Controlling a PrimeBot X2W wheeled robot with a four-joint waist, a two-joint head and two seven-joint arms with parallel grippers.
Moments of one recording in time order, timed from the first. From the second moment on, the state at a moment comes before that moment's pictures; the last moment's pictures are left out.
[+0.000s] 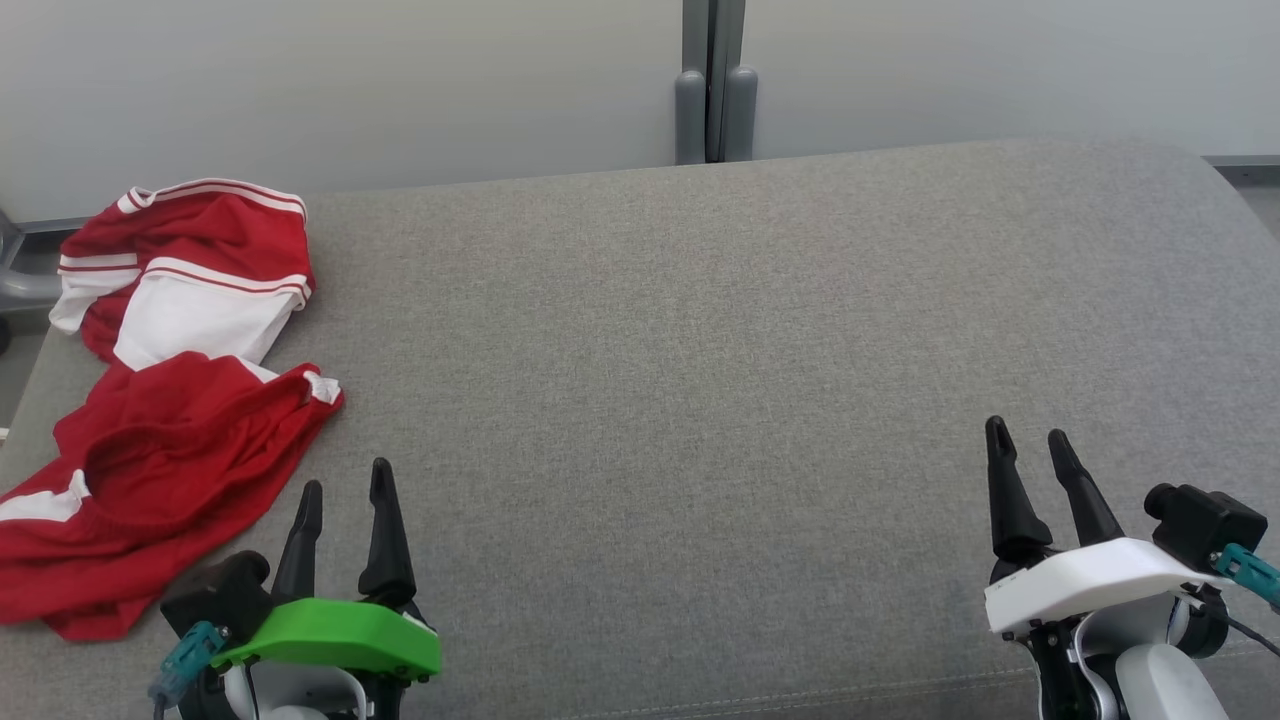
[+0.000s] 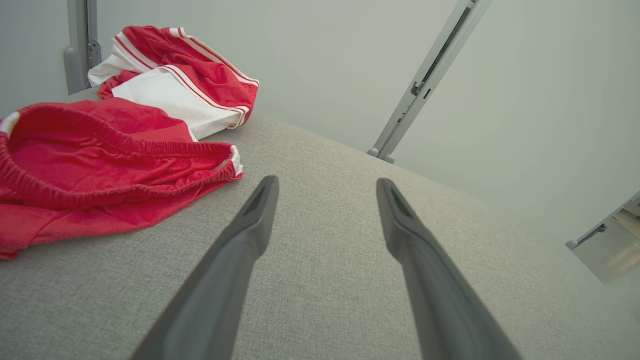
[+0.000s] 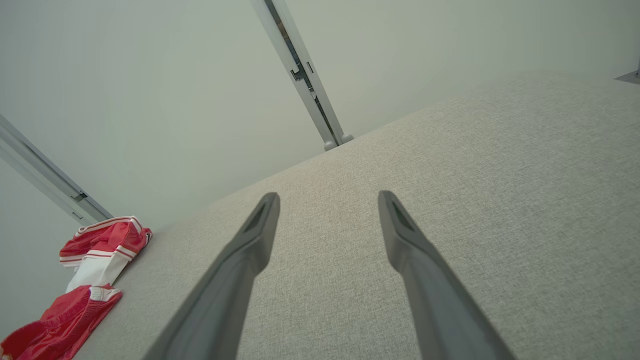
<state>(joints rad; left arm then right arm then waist) -0.05 0.05 -0.11 0.20 -0.54 0.02 -0.18 -0.06 -0.04 -0.02 0.14 0.49 0.13 -0.12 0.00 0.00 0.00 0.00</state>
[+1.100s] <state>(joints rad) -0.05 0.05 -0.14 0.29 -0.36 0.06 -0.23 -0.07 -0.05 0.02 0.18 0.21 0.13 -0.21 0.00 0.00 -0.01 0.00</state>
